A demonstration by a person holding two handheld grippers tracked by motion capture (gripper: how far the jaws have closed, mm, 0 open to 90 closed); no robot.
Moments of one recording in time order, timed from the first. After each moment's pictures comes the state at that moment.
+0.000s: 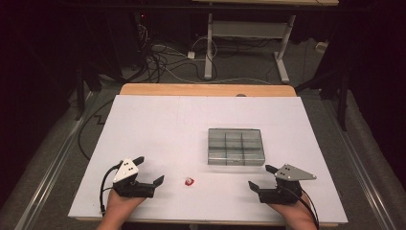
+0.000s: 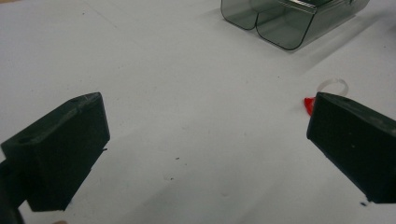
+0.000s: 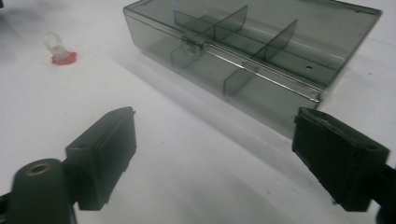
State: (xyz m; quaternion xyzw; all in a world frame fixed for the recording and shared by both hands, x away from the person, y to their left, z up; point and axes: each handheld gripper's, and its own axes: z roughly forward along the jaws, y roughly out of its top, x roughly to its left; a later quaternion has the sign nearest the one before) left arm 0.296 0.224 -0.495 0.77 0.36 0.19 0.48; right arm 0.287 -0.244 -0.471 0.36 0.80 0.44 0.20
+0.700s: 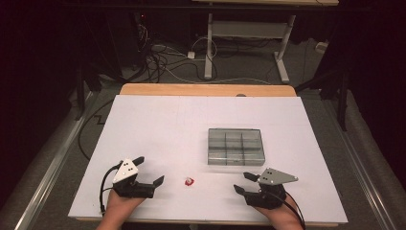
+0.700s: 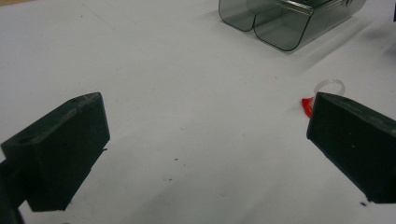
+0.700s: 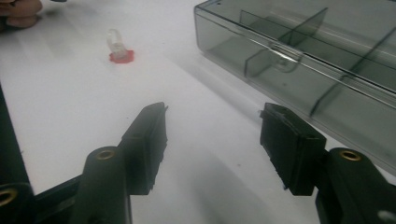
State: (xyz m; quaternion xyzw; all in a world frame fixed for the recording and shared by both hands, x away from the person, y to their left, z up) left arm 0.296 0.224 -0.495 0.77 0.35 0.19 0.49; right arm 0.280 -0.203 -0.475 0.31 0.82 0.45 0.16
